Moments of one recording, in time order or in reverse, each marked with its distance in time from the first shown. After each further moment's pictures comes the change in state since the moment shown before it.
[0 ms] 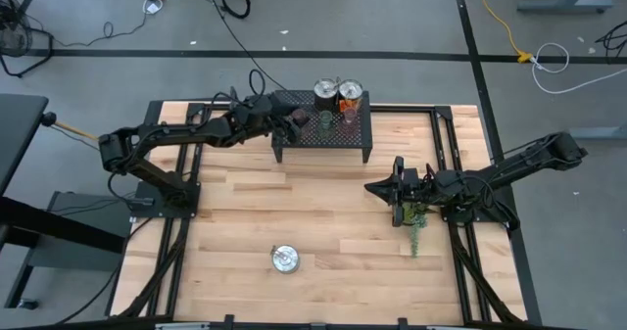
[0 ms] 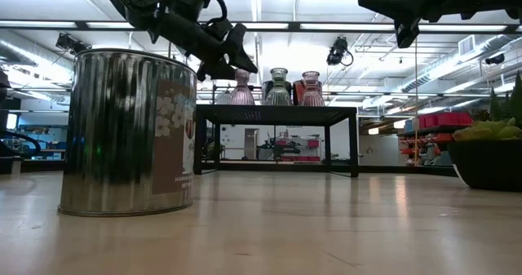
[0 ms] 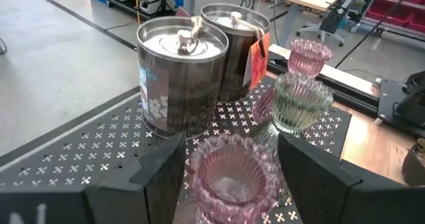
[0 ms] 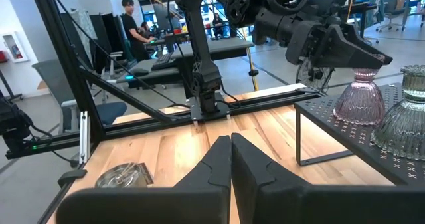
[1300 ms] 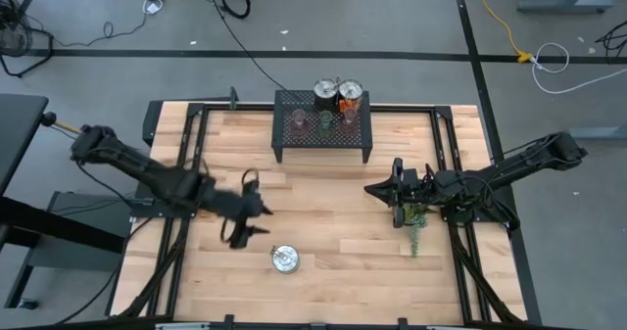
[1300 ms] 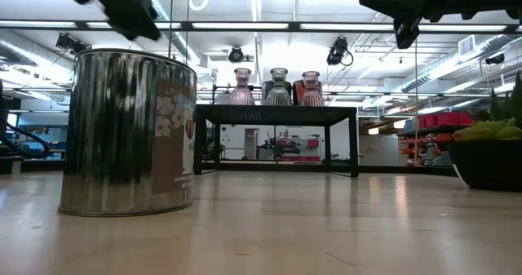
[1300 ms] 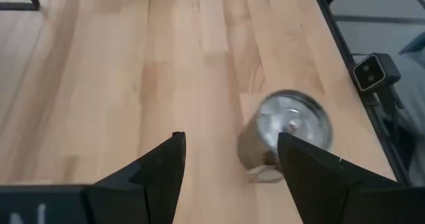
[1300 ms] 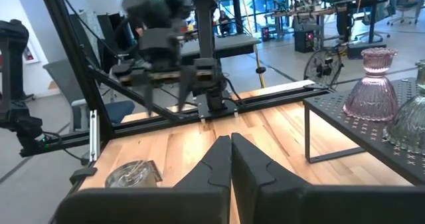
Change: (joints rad) left arm -0.834 -0.342 -0.112 -0.617 -0.027 -0.089; right arm 0.001 0.000 0.000 -0.006 -0.027 0.024
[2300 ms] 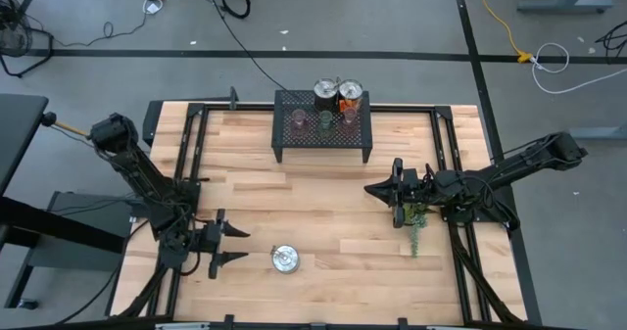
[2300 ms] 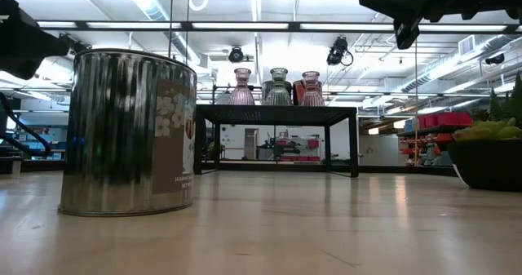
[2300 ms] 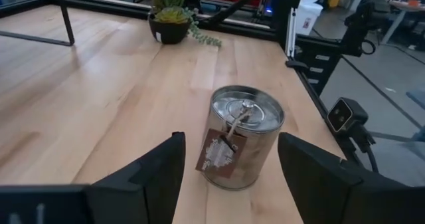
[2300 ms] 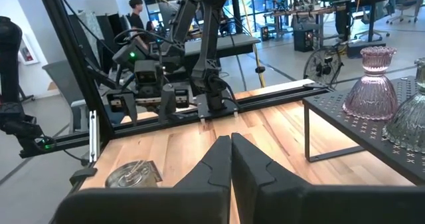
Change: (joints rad) left arm -0.666 0.063 -0.500 0.818 -0.847 -0.316; right arm 0.000 0.000 0.000 -0.001 0.003 0.007
